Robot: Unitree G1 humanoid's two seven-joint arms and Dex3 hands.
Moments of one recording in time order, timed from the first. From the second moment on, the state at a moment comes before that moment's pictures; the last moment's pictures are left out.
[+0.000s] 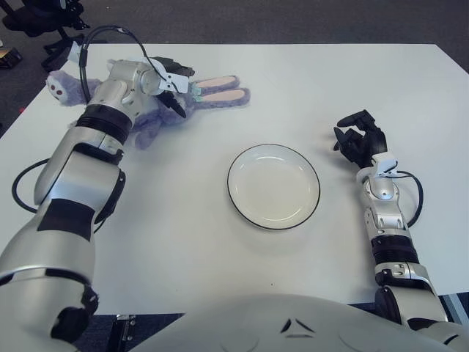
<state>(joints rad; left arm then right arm) -1.10 0.55 -0.50 0.97 0.81 -0.18 -0.47 -0.22 -0.20 -0.13 0.34 -0.02 -0.28 -0.05</state>
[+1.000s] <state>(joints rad) -1.08 0.53 -0.57 1.11 0.82 -0.19 -0.23 -0.22 -0.20 -0.13 0.34 -0.02 -0.27 -0.05</state>
